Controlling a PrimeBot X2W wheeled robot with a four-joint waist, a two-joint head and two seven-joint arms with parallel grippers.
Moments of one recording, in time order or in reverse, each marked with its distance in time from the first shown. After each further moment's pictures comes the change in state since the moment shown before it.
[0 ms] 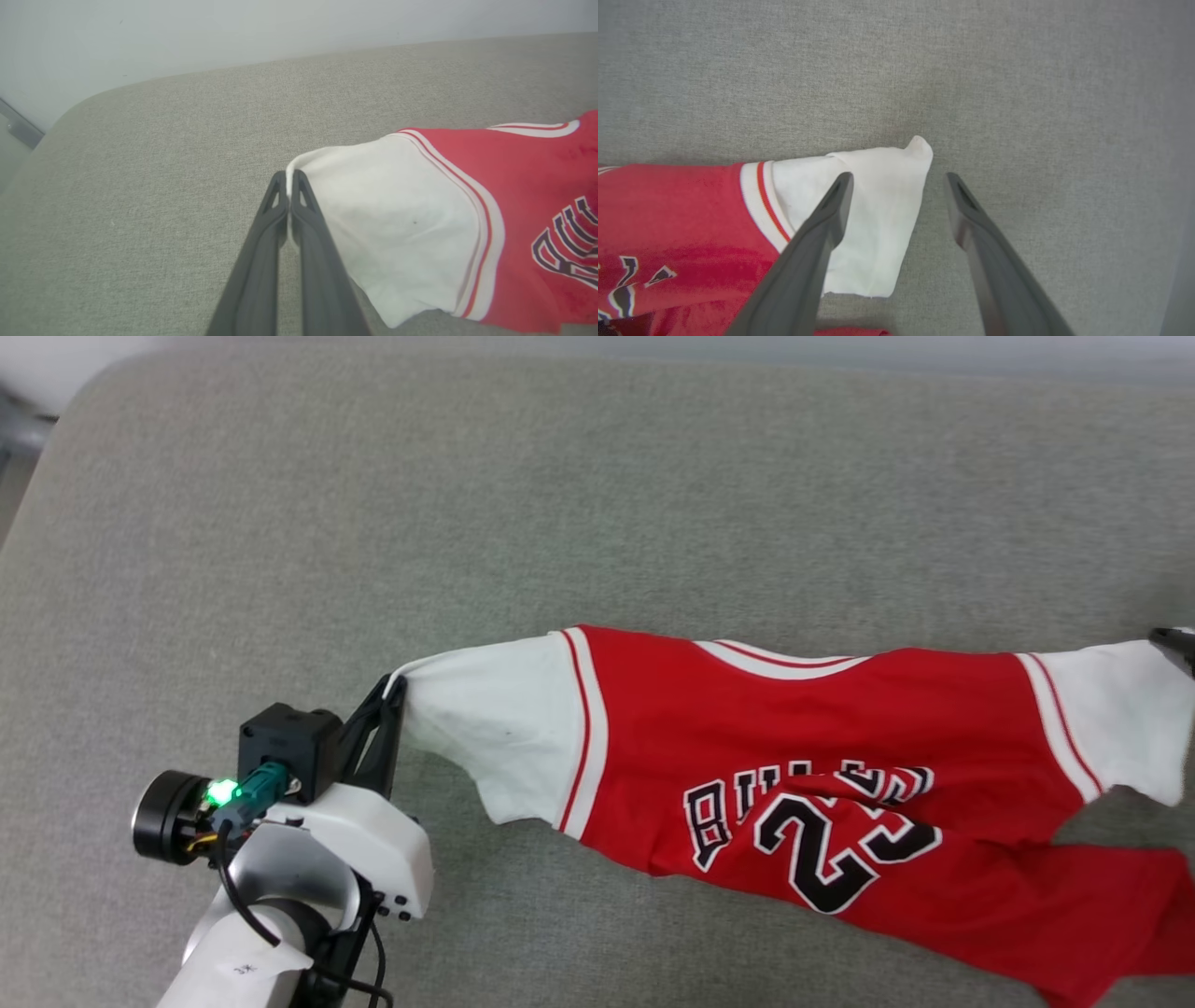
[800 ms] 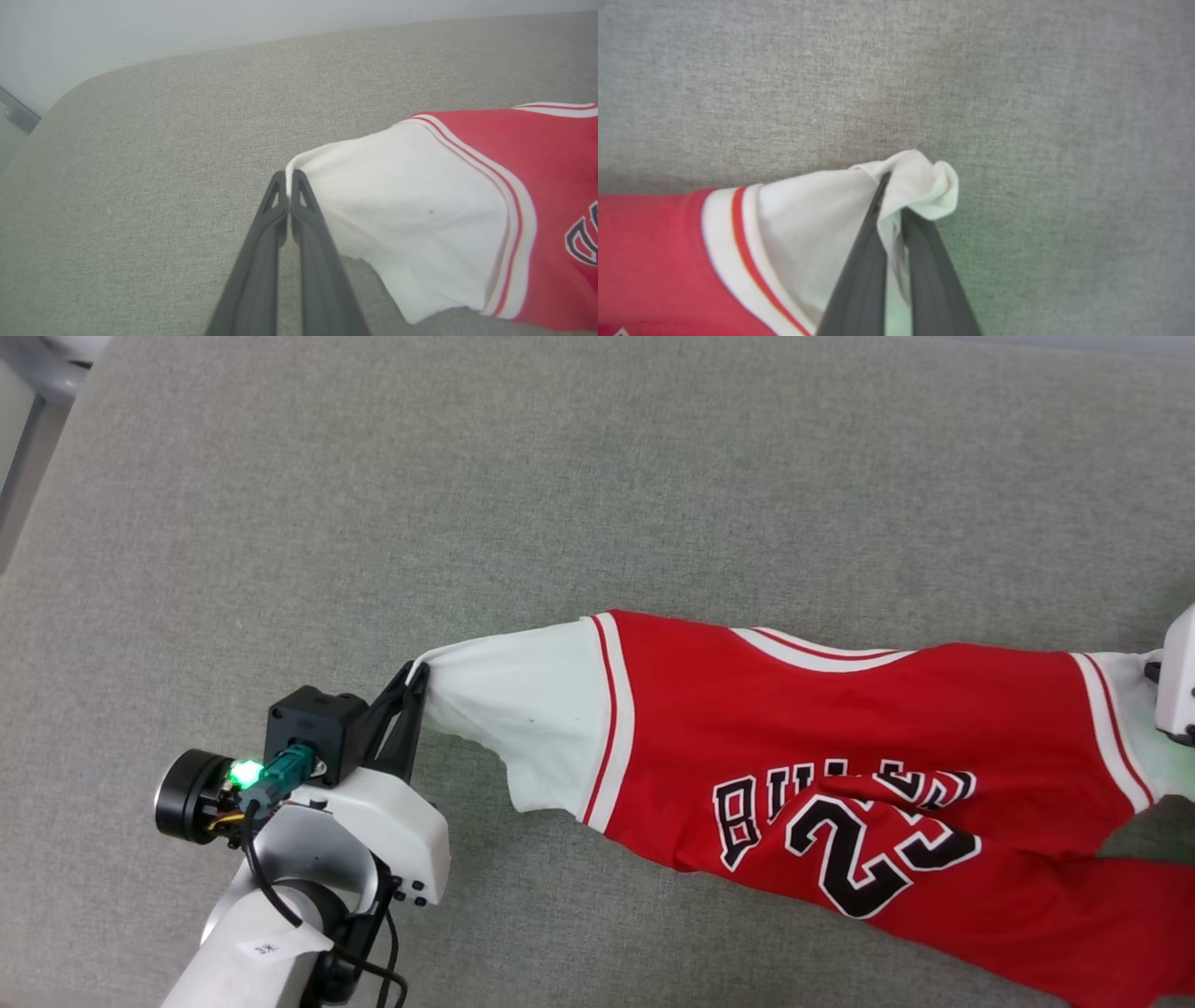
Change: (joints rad) left arm -0.056 -0.016 -0.039 0.043 0.007 -0.013 -0.006; right arm -0.007 0.044 -0.014 0.220 -0.053 0.000 -0.121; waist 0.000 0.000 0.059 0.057
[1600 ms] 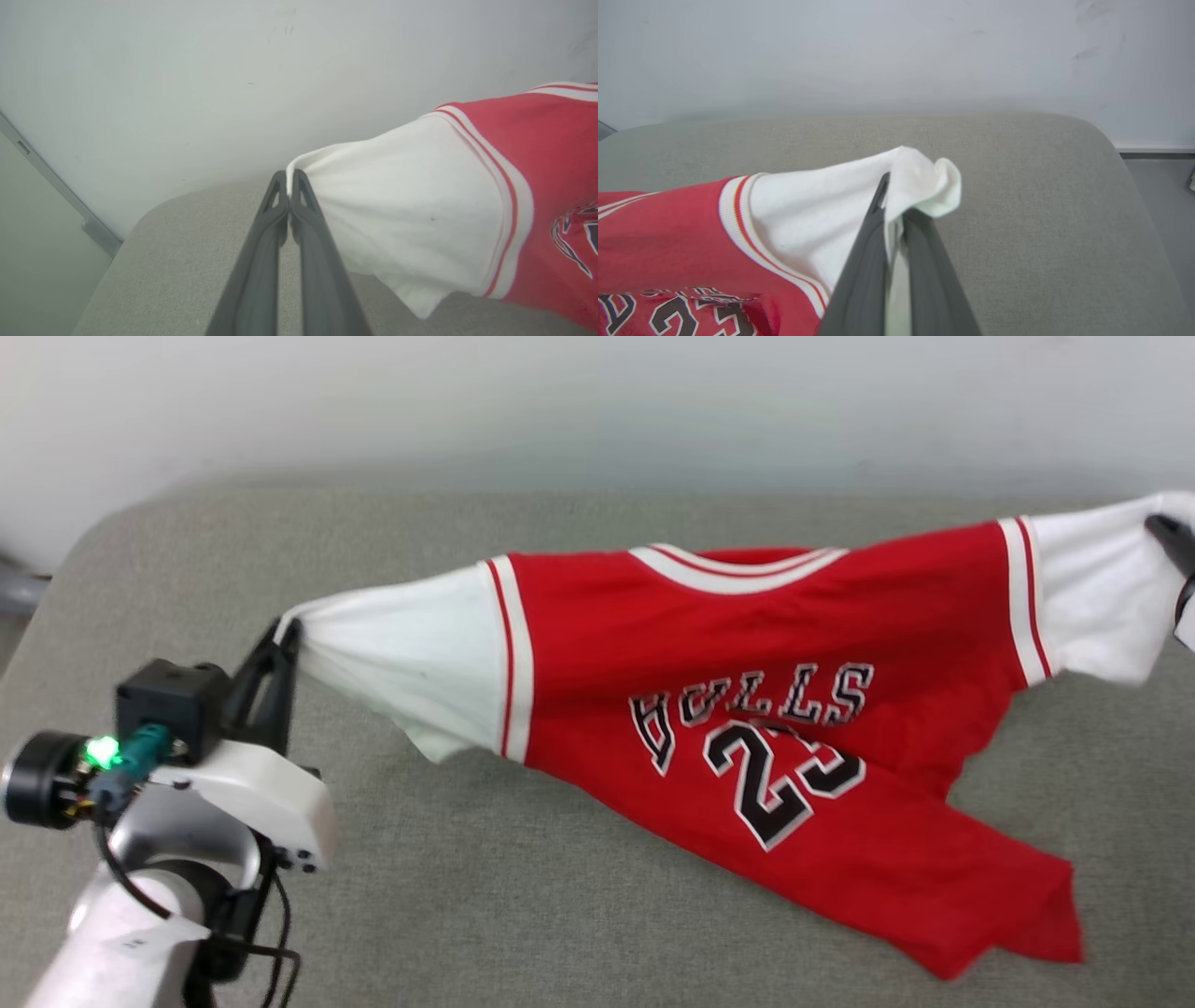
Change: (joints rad) left arm 0.018 0.120 0.115 -0.058 -0.027 0.024 -0.009; right arm -0.035 -0.032 0.034 -0.147 0.246 0.000 -0.264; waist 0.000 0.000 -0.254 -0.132
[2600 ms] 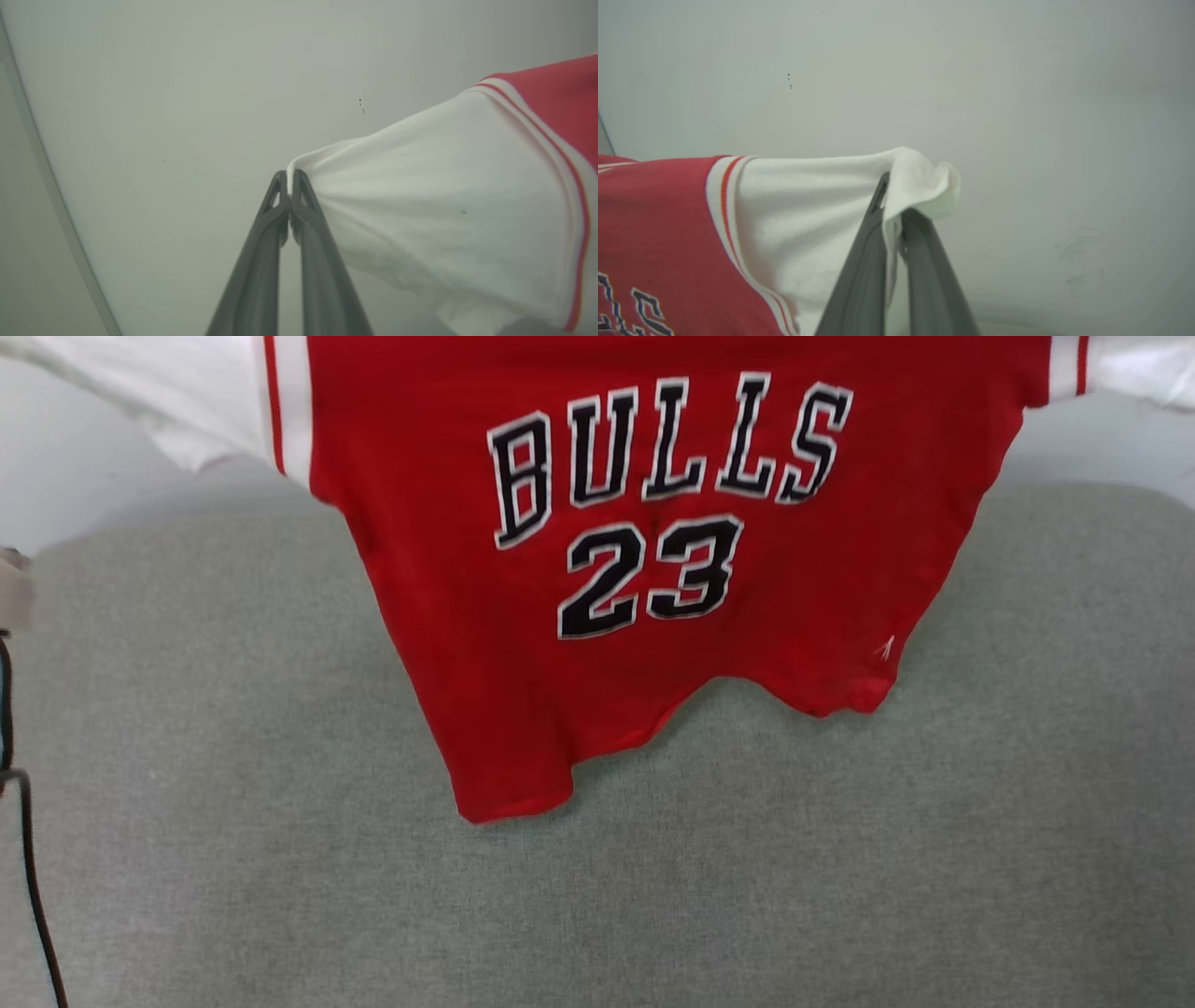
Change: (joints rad) left arm -0.318 0.230 0.217 -0.057 -0.031 -0.077 -0.093; right arm -0.160 -0.020 0.039 -0.271 0.139 0.000 -0.279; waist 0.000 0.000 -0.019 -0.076
